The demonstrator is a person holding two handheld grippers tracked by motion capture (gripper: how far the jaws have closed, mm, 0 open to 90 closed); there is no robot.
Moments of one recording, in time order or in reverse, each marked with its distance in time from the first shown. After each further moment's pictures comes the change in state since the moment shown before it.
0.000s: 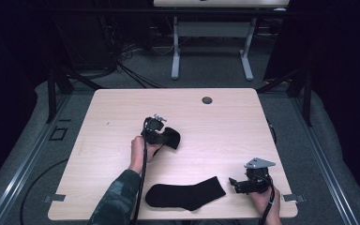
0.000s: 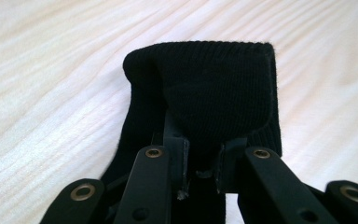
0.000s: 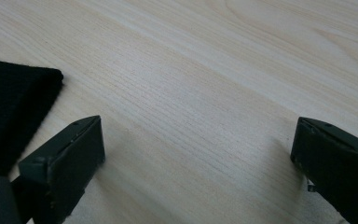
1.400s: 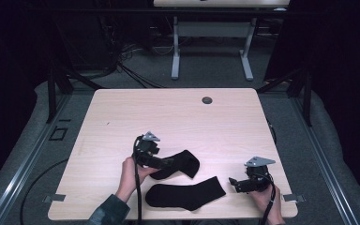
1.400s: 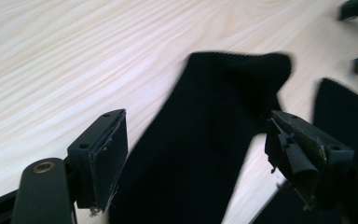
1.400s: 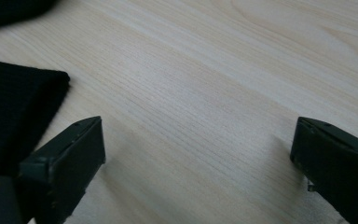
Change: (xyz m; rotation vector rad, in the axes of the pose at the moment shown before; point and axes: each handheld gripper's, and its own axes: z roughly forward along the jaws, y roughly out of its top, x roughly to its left) left arm -0.035 -0.062 -0.059 -0.066 -0.097 0.008; right arm -0.003 0.005 0.000 0.025 0.039 0.013
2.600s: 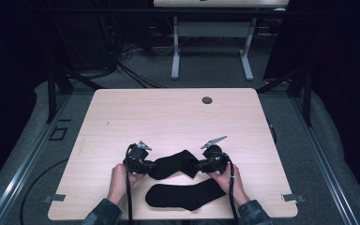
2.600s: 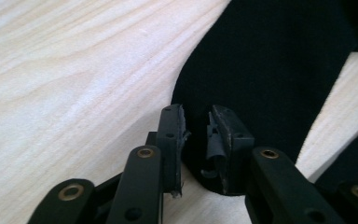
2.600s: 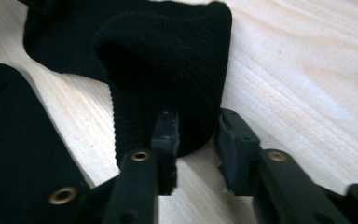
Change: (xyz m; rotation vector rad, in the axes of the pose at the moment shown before) left arm 0.020 -0.035 0.014 0.152 0.052 0.021; right arm 0.069 0.099 0.070 0.185 0.268 -0.035
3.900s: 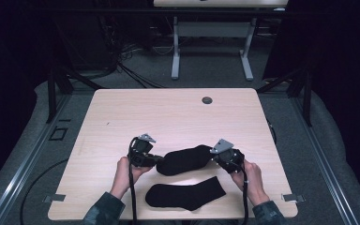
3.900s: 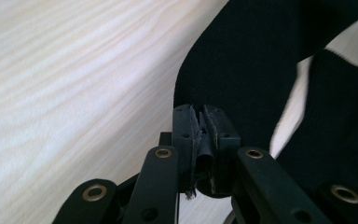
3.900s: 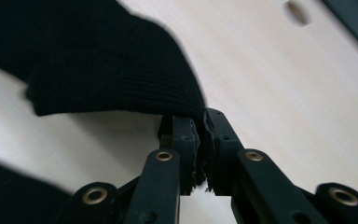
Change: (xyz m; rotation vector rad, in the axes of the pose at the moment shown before) left arm -0.005 0.026 -0.013 -0.061 -0.166 -0.011; right arm 0.015 -0.011 -0.056 -0.066 -0.508 -0.327
